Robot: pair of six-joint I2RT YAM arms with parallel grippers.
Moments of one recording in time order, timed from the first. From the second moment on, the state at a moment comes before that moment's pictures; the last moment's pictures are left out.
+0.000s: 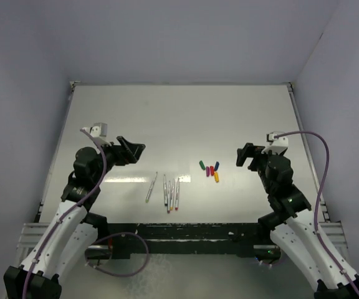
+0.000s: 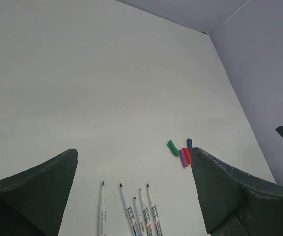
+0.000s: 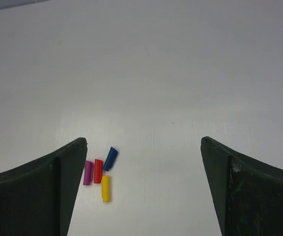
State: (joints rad) left arm -0.26 0.65 0.49 -0.02 0.21 -0.58; right arm 0.39 0.52 0.50 -0.26 0.32 0.28
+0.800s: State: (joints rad) left arm -0.26 0.72 0.48 0.00 0.24 -0.61; right arm 0.39 0.52 0.50 -0.26 0.32 0.29
